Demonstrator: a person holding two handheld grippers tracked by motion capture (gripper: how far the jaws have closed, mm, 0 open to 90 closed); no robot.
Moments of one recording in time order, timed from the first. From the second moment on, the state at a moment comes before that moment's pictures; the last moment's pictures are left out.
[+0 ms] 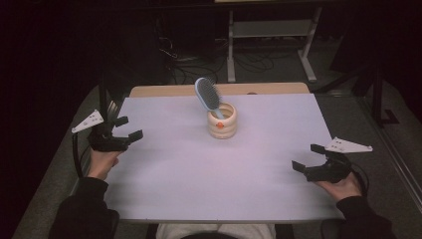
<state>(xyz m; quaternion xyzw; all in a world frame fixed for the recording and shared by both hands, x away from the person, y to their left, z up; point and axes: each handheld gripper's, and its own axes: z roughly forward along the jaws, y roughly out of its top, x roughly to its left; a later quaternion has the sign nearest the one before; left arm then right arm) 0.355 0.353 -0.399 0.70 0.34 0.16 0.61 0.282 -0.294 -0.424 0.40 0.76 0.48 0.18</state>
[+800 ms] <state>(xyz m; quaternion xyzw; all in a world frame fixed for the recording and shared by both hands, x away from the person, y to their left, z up) 0.320 0.392 -0.425 0.70 0.37 0.18 0.59 0.280 -0.295 -0.425 0.41 0.76 0.48 0.18</state>
